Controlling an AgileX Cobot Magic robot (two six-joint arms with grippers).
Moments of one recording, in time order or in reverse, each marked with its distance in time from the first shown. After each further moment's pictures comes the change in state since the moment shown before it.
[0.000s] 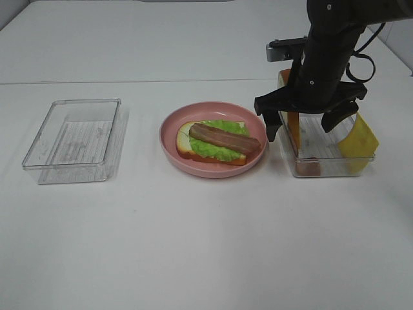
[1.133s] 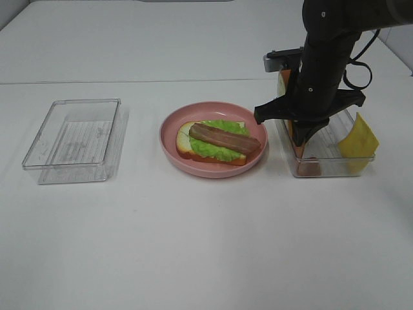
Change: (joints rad) left arm 0.000 0.000 0.000 0.000 -0.003 0.000; right arm 0.000 0.022 -0.008 0.016 0.046 -0.033
